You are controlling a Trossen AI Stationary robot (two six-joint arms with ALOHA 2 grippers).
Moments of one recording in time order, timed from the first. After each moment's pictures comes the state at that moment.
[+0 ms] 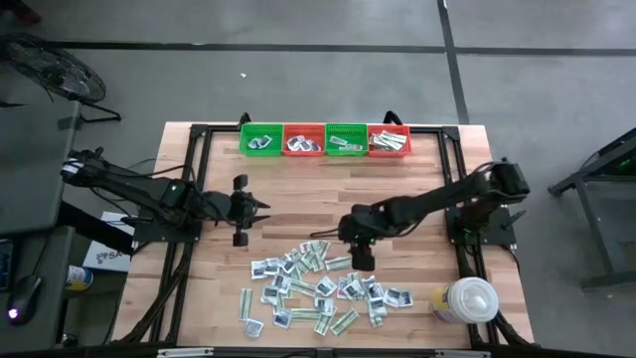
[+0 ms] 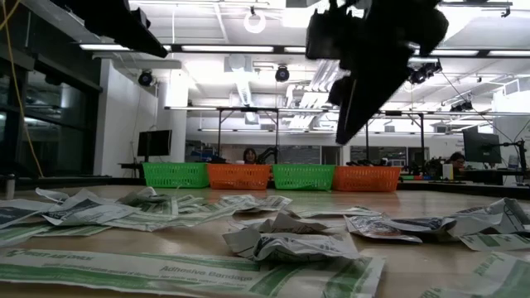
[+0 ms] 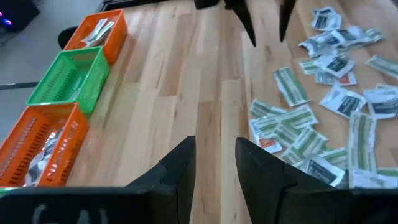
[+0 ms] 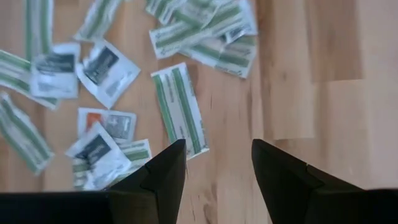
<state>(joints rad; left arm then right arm) -0.29 0.88 0.72 -0.42 -0.41 -0.05 0.19 1.68 1.13 -0.55 -0.04 0.28</state>
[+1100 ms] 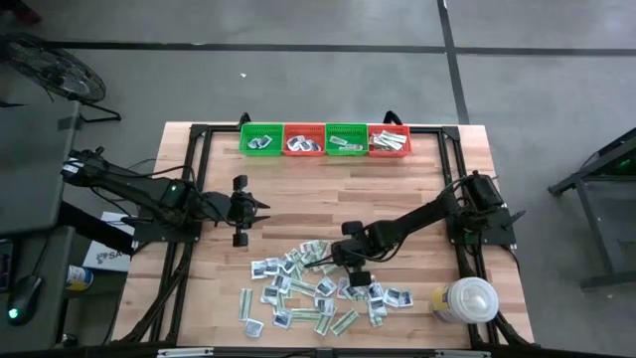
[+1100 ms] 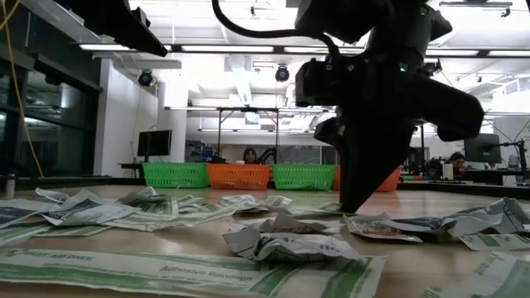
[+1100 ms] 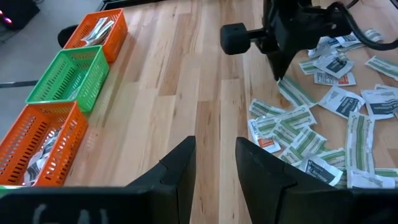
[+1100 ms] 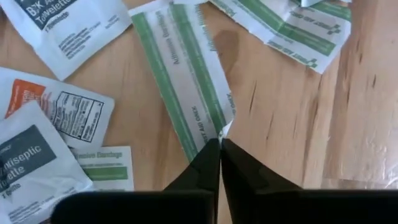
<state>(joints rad) -0.30 0.88 0.72 -0.42 -0.41 -0.06 0.30 1.98 1.14 -0.50 0.07 0.16</state>
